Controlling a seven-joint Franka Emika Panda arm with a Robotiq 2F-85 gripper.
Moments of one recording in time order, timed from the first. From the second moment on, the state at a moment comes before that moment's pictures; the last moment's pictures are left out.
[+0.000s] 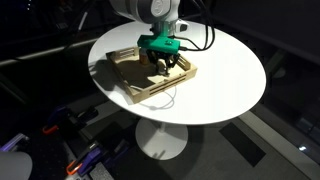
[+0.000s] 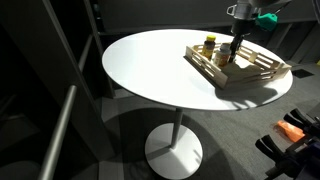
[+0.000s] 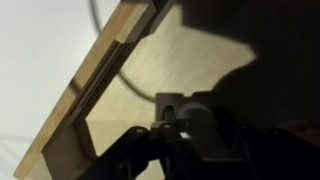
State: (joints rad) arm -0.07 0.46 -0.02 -2.03 -0.07 2.45 -0.39
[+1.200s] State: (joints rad) arm -0.04 0.28 0.02 -2.00 -0.09 2.27 -0.38
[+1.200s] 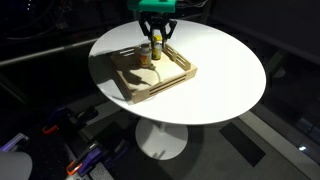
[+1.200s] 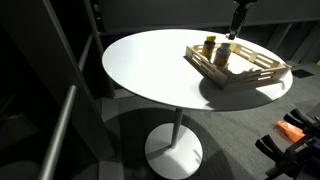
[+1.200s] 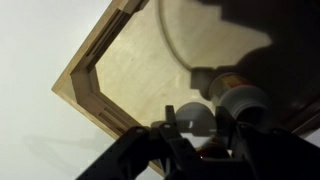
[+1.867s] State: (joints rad) arm -0.02 0.23 0.05 -2.00 -0.09 2.16 -0.40
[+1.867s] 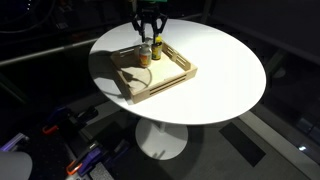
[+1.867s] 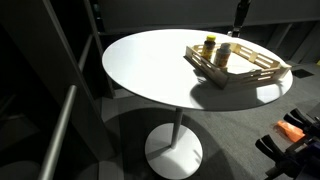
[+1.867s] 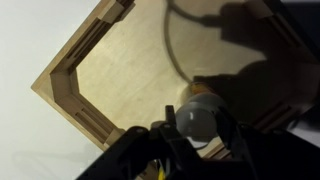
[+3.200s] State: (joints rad) arm -0.02 0.27 0.08 -2.00 -0.08 2.18 -0.44
